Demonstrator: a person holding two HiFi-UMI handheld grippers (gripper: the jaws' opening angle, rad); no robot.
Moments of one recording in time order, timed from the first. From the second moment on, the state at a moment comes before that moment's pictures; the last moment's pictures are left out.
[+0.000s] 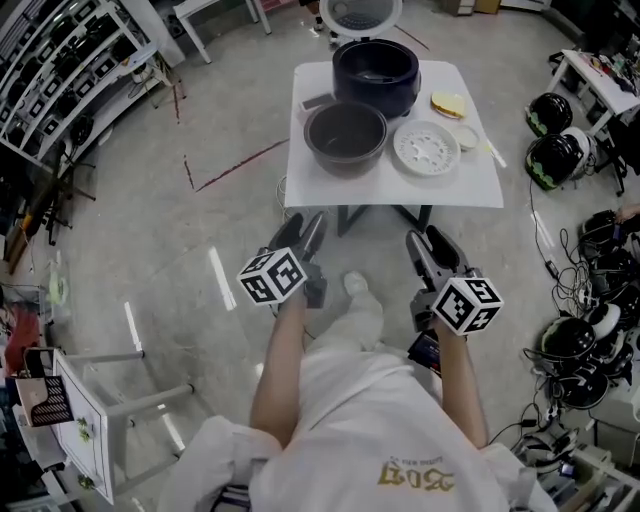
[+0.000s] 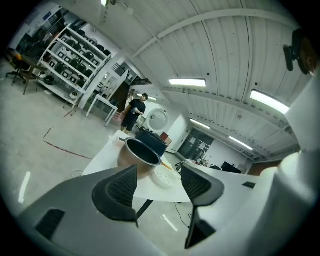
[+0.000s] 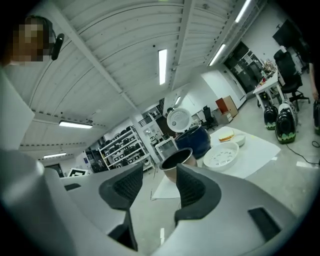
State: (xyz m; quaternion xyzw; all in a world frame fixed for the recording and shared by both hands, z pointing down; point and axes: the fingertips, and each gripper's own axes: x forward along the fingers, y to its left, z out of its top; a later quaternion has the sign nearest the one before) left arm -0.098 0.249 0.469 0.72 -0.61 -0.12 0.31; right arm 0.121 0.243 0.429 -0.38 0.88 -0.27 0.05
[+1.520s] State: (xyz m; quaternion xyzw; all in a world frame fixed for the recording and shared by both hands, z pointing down) left arm -0.217 -0.004 0.580 0.64 -0.62 -0.12 0.44; right arm 0.007 -0.070 0.563 -0.37 0.82 -0.43 -0.05
